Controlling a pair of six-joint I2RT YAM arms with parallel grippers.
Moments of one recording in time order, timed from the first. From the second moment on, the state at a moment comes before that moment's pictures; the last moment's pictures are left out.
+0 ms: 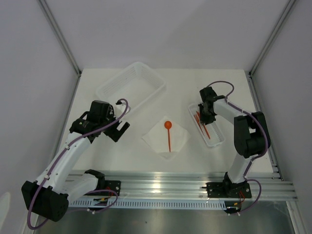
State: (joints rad) left arm -0.31 1.01 0.93 -0.82 0.08 0.43; right arm 0.27 1.79 1.21 -0.63 0.11 0.23
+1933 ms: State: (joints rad) left arm -0.31 0.99 0.89 -0.79 0.08 0.42; right arm 0.80 1.69 1.25 -0.59 0.33 0.66
